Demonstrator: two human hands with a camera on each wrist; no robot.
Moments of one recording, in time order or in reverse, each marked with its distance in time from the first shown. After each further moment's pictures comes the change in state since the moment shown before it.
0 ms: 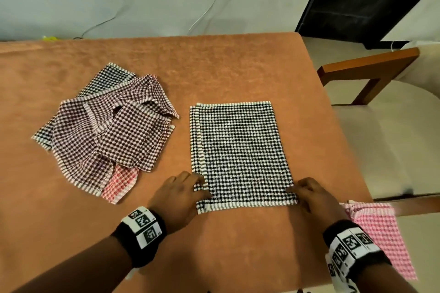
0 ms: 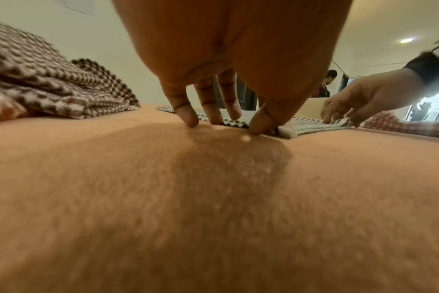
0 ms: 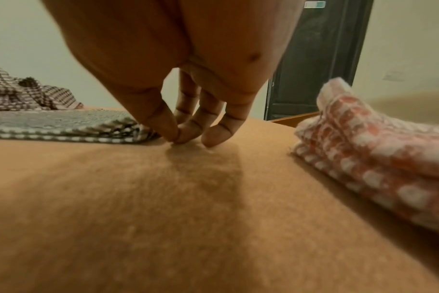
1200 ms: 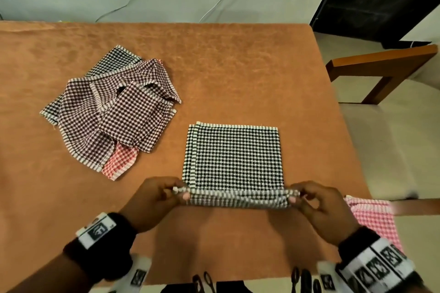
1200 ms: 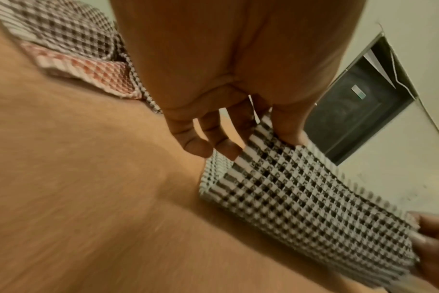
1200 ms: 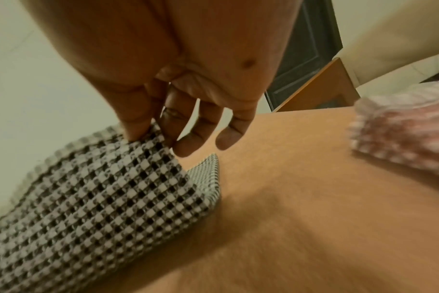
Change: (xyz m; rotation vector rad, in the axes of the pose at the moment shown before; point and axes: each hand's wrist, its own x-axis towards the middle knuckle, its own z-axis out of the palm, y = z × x) left_hand -0.054 0.023 -0.030 -0.922 0.184 -0.278; right_hand -0.035 -0.033 -0.032 0.401 0.111 -0.211
